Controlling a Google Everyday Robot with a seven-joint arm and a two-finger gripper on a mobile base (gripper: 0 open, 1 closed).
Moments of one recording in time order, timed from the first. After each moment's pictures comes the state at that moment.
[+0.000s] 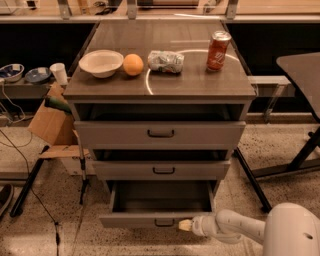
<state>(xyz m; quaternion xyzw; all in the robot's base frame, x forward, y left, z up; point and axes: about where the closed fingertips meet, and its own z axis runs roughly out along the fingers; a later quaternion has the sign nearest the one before) 0.512 -0.122 0.154 -0.01 0.92 0.35 0.16</state>
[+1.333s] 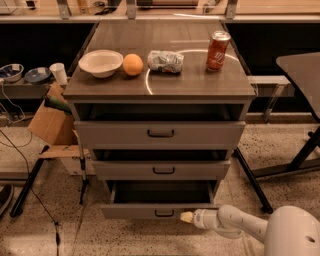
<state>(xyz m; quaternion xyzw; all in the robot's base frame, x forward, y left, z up) 0.550 -0.131 0.163 0.01 0.91 0.35 0.19</state>
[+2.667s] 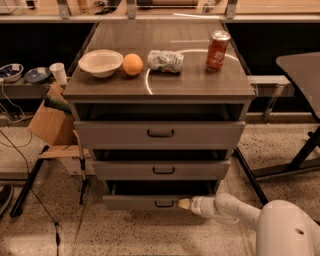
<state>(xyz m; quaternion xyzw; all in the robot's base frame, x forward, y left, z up) 0.612 -0.124 0.185 0.00 0.91 0.36 0.23</state>
